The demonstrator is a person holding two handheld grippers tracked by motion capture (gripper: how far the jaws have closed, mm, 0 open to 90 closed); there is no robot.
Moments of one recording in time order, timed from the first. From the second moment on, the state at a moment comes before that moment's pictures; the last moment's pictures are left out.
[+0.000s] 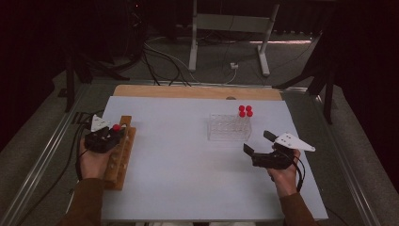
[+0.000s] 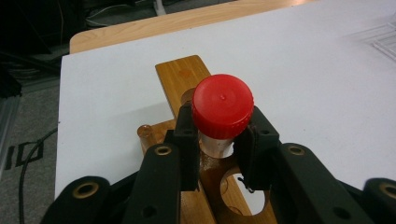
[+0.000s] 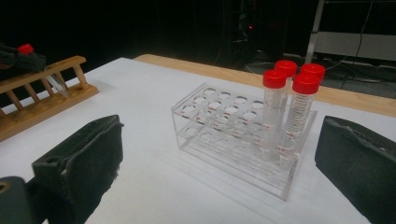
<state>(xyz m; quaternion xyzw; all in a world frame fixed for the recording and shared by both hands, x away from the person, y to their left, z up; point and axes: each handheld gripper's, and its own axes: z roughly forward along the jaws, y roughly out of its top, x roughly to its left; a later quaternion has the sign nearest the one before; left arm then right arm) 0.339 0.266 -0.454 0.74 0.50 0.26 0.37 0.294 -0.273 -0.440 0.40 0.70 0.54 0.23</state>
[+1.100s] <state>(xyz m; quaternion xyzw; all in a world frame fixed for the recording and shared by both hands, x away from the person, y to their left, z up) 0.315 0.279 -0.443 0.68 0.54 0.26 0.43 0.300 -0.275 -0.436 0.41 0.70 0.53 0.24</state>
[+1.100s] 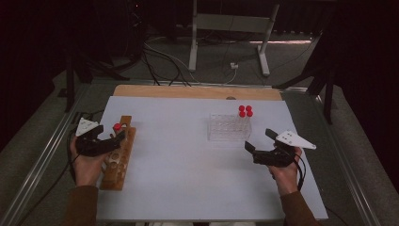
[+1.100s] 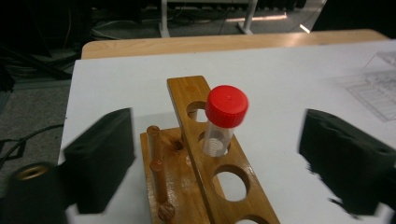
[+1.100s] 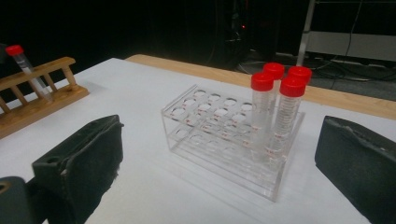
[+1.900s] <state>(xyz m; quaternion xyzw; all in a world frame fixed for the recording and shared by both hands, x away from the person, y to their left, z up) 0.271 0.267 -0.438 0.64 0.51 0.26 0.52 0.341 -0.272 -0.407 0.44 0.69 0.50 0.28</state>
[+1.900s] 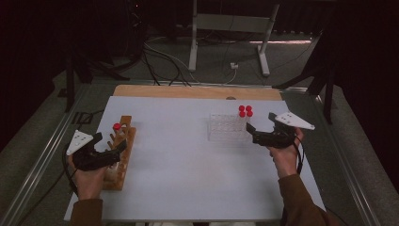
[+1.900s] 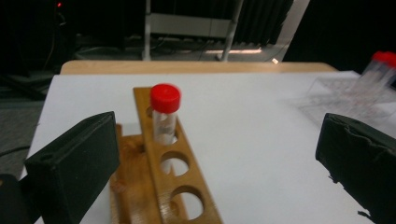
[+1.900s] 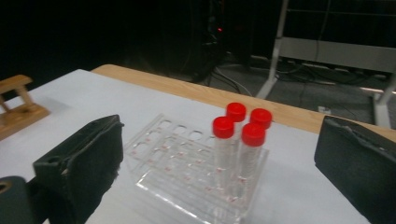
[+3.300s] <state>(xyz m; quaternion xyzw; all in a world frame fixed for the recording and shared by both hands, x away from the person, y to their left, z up) 0.256 0.257 -0.436 0.64 0.47 0.26 0.55 0.406 -0.265 -0.454 0.50 0.70 0.44 0.27</state>
